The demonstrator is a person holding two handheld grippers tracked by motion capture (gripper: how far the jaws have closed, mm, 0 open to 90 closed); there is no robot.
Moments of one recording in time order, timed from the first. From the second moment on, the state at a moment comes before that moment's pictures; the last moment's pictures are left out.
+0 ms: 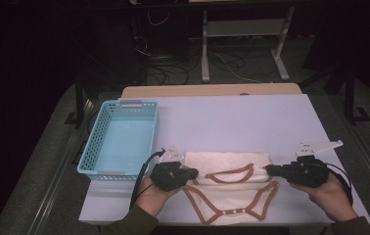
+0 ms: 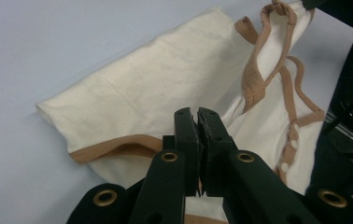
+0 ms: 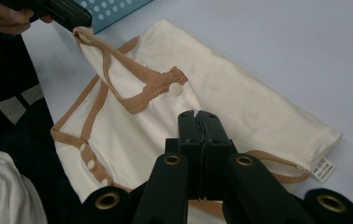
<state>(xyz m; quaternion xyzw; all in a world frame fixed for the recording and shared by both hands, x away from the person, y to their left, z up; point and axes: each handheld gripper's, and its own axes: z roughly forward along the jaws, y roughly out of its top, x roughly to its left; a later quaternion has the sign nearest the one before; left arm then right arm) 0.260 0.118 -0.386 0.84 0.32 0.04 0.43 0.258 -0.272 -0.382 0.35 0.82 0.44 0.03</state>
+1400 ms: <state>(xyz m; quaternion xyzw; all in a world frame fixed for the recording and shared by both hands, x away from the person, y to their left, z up) 0.235 0.112 -0.424 0.87 0.31 -0.03 0.38 0.221 -0.262 -0.424 0.35 0.86 0.38 -0.04</state>
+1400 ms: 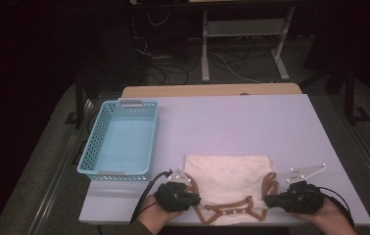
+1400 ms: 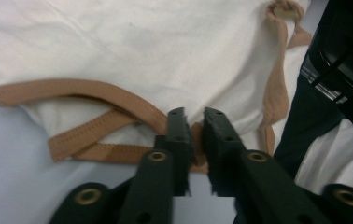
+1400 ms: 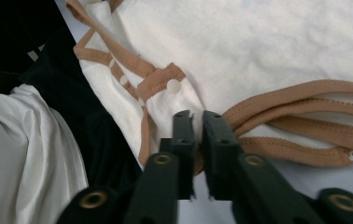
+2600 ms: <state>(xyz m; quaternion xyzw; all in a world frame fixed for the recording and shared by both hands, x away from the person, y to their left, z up) 0.287 0.104 -0.403 0.84 0.34 0.08 0.42 0.264 -0.258 -0.413 0.36 0.84 0.41 0.01</state>
